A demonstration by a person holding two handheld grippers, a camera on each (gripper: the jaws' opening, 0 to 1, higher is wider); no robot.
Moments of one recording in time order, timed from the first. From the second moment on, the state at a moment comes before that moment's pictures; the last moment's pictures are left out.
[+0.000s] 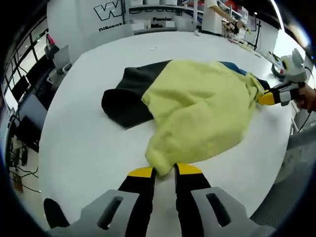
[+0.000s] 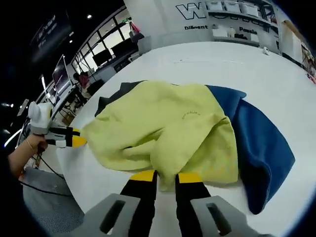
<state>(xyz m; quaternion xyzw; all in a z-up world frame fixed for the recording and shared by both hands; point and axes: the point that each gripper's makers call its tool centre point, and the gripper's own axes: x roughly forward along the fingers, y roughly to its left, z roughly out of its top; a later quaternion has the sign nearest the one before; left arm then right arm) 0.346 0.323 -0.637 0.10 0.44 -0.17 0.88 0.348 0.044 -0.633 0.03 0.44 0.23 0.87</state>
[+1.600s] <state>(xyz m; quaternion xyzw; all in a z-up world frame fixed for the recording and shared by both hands) 0.230 0.304 -0.601 0.23 0.47 -0.29 0.80 0.206 -0.006 -0.601 -0.16 0.49 0.38 0.77</state>
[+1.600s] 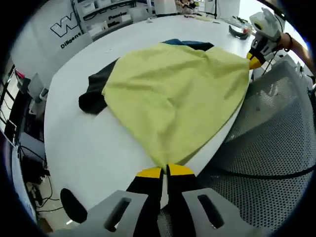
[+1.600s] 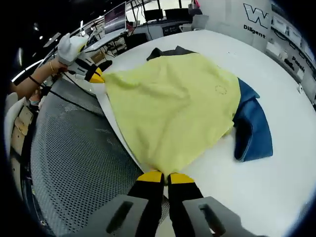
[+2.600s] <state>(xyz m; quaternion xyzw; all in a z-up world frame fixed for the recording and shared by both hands) 0.288 0.321 -0.573 0.14 0.41 -0.20 0.88 0.295 -0.034 -0.567 -0.04 0.42 0.26 0.87</state>
